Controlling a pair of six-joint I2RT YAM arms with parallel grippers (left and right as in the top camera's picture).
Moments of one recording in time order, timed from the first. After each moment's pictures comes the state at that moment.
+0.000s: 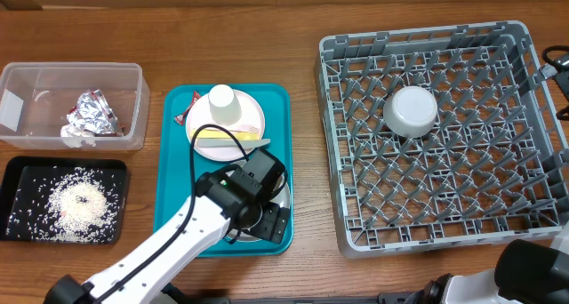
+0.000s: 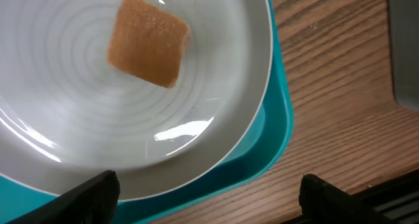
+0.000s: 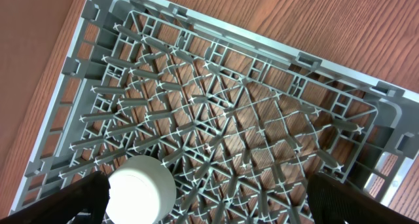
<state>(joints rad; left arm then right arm) -0.67 1.36 0.86 -0.94 0.11 -0.37 -0.47 1.66 1.98 -1.43 0.07 0.62</state>
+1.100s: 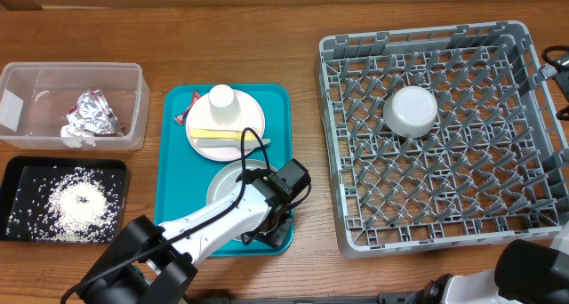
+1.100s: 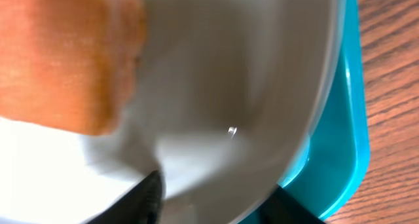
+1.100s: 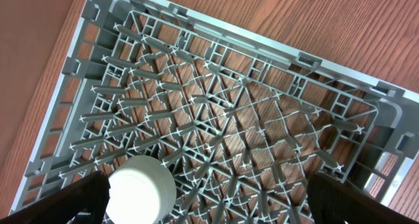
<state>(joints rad) -0.78 1.64 0.87 -0.88 0.03 -0.37 -0.47 1.66 1.98 -1.43 0.07 0.62</state>
